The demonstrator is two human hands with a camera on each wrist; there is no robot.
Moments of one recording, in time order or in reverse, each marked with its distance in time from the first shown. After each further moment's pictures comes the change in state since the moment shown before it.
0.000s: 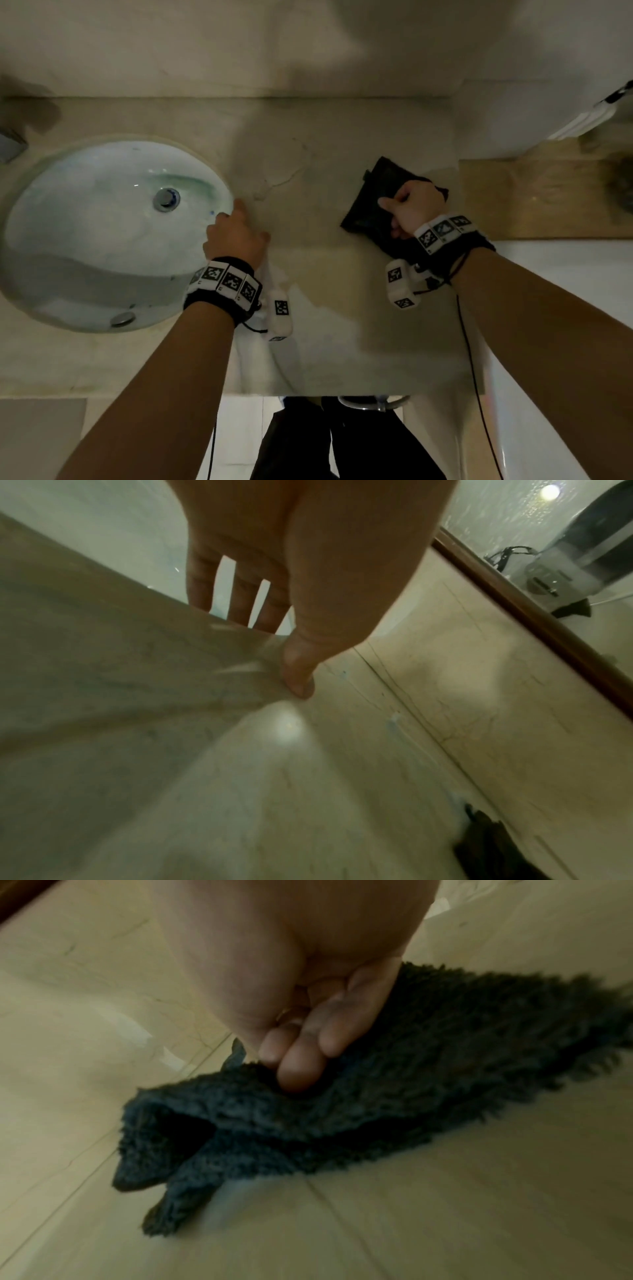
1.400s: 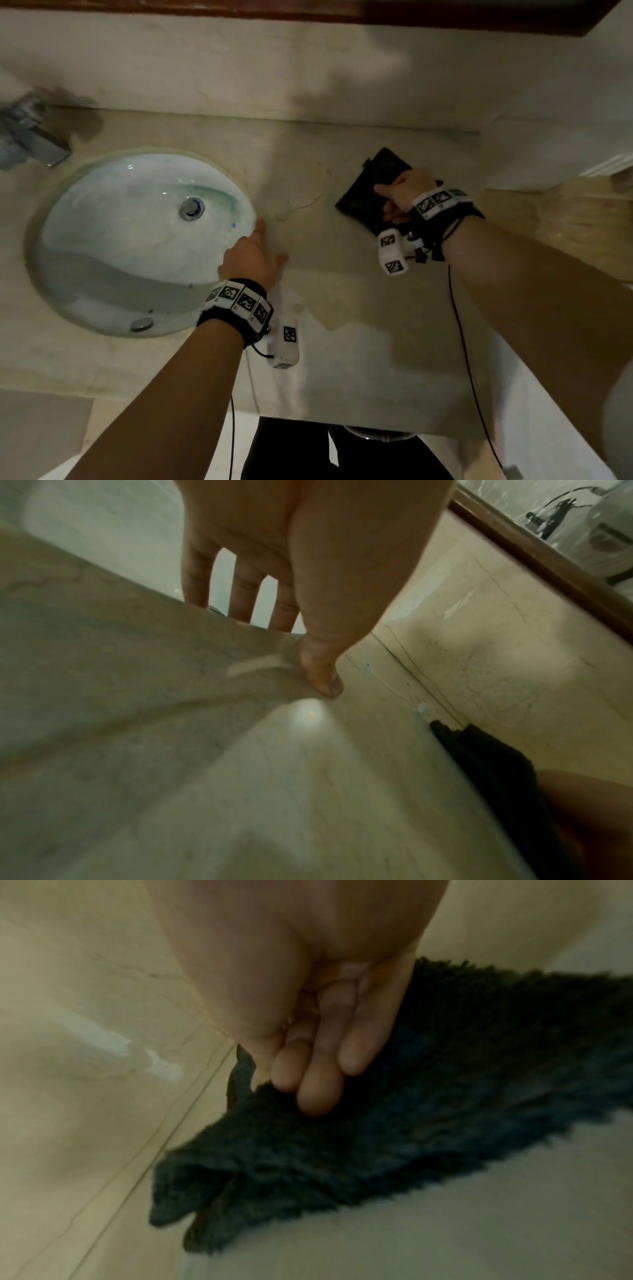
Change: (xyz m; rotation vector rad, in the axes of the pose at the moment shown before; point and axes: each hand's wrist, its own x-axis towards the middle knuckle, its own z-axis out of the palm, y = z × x) left_hand 0.018 -0.026 0.016 -0.038 0.007 0.016; right_hand 0.058 -0.076 0.006 0.103 -0.252 0.093
